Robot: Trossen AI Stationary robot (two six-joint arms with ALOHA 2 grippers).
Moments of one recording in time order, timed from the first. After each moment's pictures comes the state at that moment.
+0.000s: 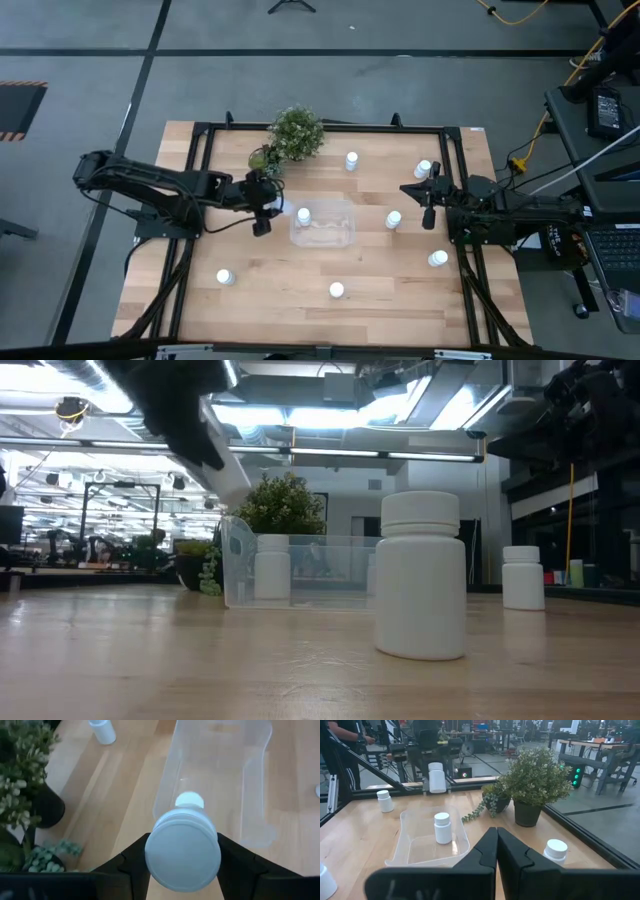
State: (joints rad) left arm -0.08 1.14 0.81 -0.50 -0.26 -0.23; right arm -0.06 0.22 0.17 -0.02 0.18 0.02
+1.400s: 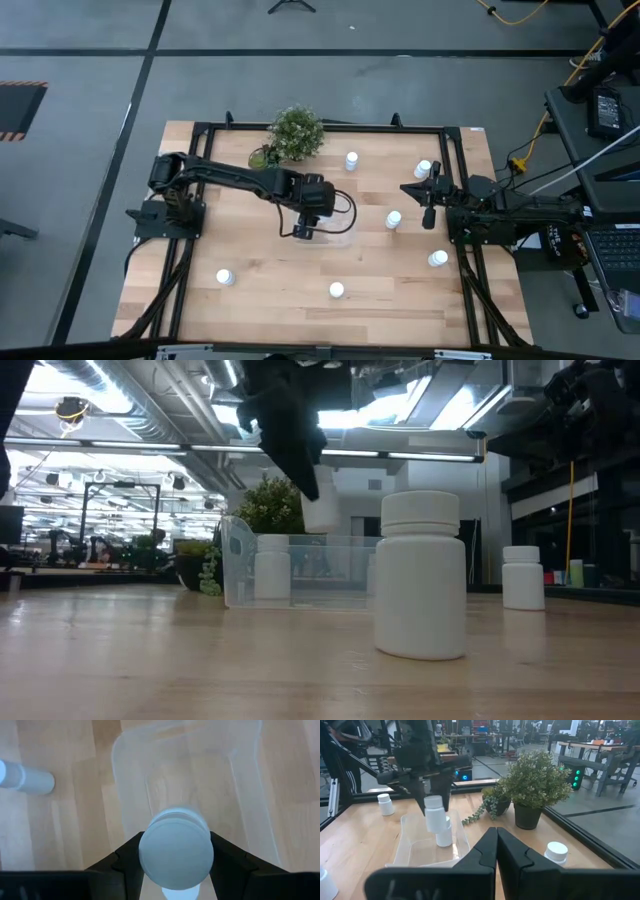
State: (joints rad) left arm -0.02 1.81 1.48 -0.79 -0.14 0.18; right arm -0.06 0.22 0.17 0.00 0.18 0.02
